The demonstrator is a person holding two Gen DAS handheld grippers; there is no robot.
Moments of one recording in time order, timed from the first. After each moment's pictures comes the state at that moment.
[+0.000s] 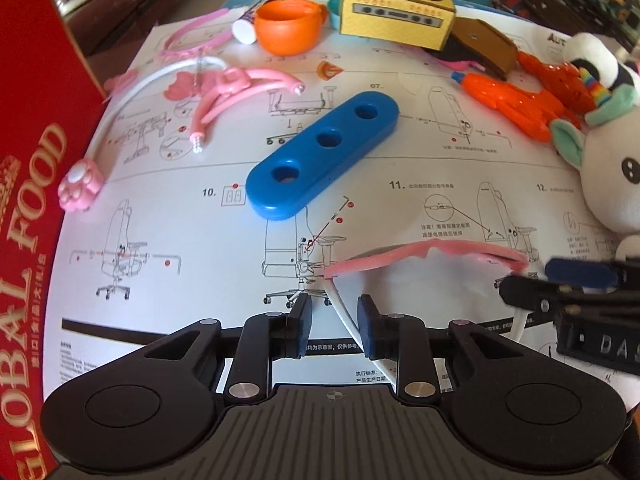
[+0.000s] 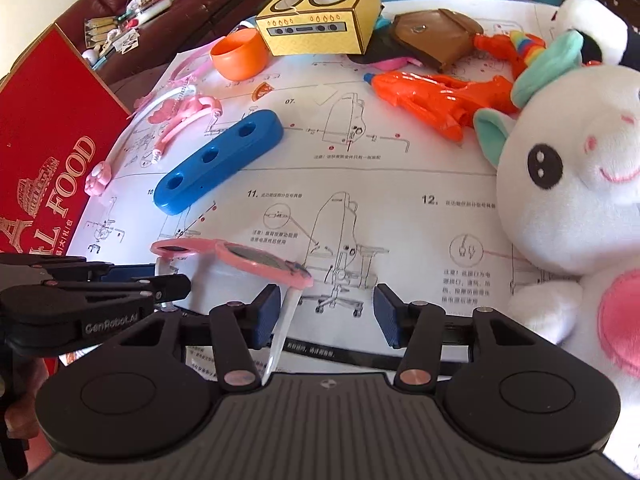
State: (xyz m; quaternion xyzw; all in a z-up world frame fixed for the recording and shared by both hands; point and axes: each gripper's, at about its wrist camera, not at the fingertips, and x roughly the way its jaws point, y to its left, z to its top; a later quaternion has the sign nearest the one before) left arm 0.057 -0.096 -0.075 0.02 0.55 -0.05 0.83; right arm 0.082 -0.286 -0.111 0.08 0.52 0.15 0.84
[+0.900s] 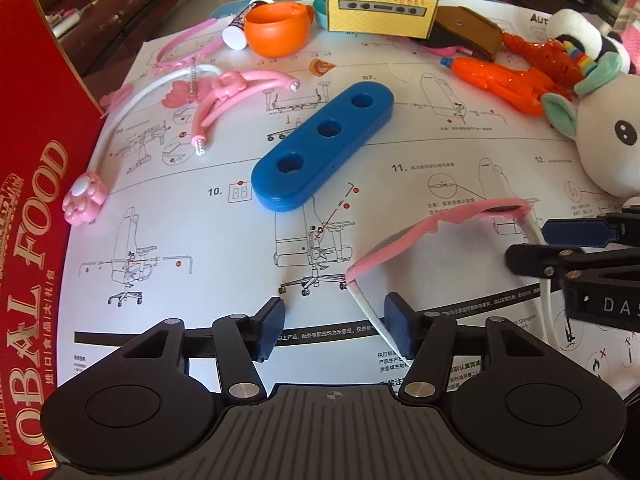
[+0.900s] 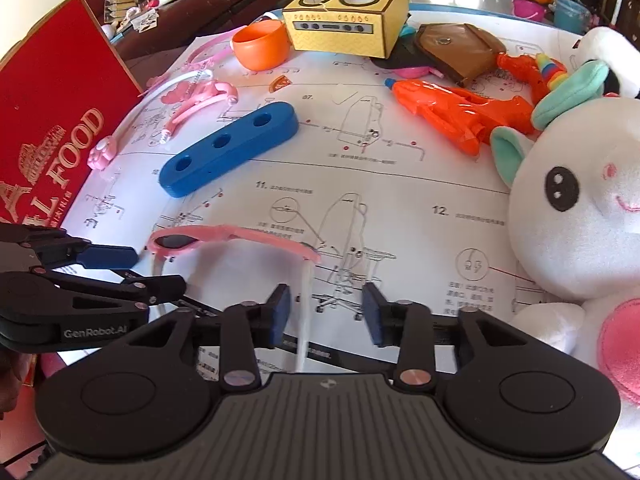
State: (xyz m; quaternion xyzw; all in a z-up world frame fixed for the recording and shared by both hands) left arm 0.045 -0.092 -0.077 0.07 0.54 -0.08 0.83; right arm 0.083 -0.277 -0.114 0.03 0.51 0.17 0.84
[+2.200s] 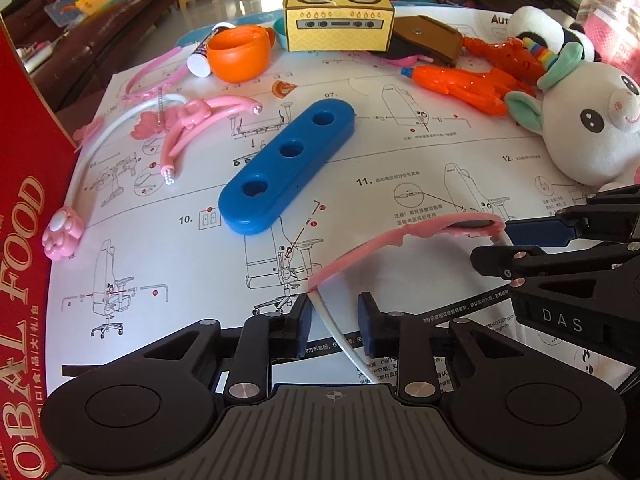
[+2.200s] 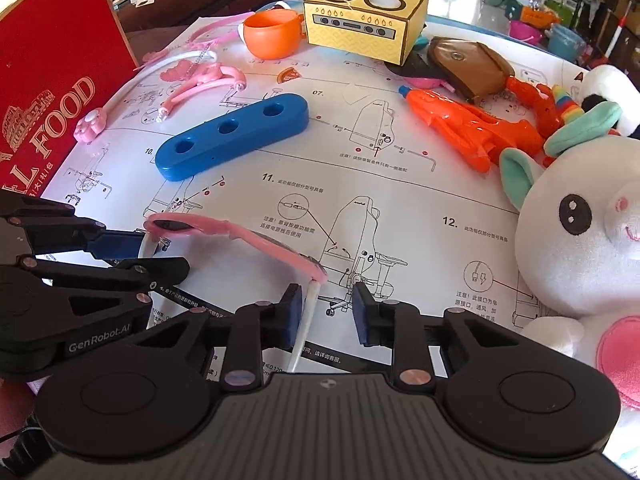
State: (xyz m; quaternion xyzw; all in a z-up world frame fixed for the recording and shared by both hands) left arm 0.043 -0.101 -0.077 0.09 0.51 -0.12 0.85; right arm 0.077 -0.248 -0.113 -0.04 0.50 0.14 0.85
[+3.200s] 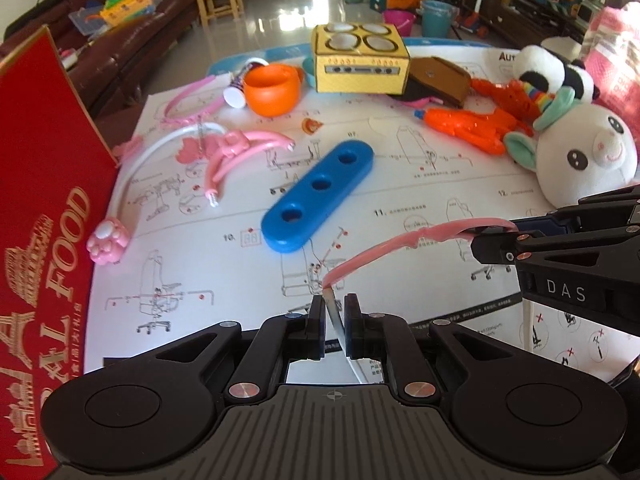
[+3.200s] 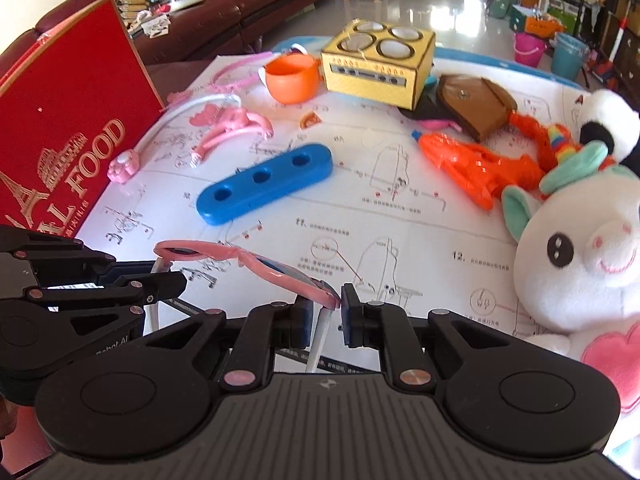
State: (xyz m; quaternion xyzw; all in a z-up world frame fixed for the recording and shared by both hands) left arm 0.024 -0.088 -0.029 0.08 0.48 -0.09 0.87; right arm 0.073 -0.244 -0.072 -0.01 0.47 0.16 0.87
